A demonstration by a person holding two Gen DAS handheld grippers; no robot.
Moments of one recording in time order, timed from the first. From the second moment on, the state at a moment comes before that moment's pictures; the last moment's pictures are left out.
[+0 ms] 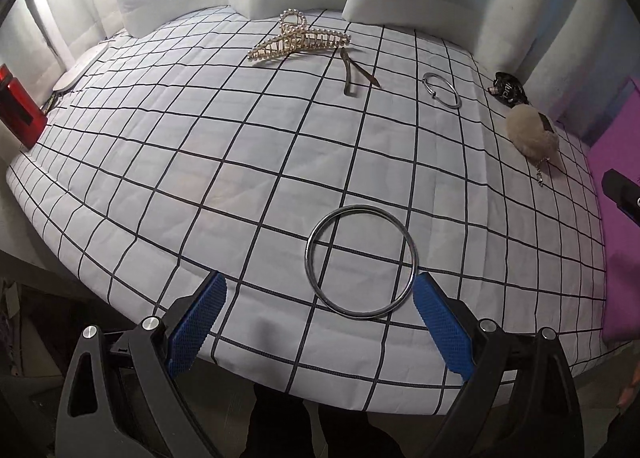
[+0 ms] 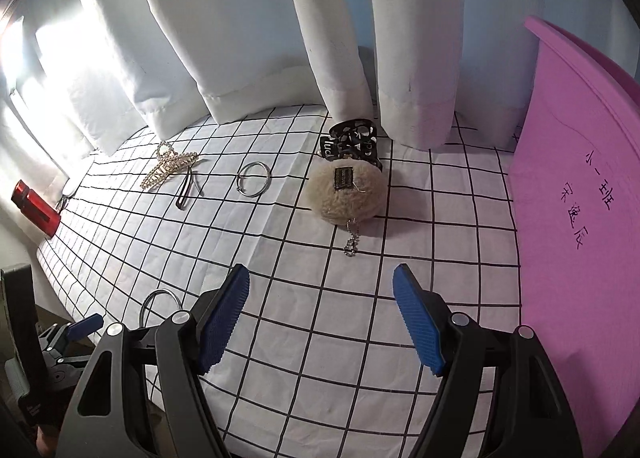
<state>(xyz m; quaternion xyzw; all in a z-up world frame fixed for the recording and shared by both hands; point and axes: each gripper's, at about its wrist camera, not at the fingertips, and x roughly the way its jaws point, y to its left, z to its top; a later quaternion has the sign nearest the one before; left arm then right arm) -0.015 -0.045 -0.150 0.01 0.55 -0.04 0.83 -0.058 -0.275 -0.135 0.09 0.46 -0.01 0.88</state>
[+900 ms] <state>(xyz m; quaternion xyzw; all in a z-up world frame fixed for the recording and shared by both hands) -0.011 -0.065 -0.177 0.01 0.54 -0.02 0.84 0.005 -0.286 -0.179 0.07 0.47 -0.02 0.88</state>
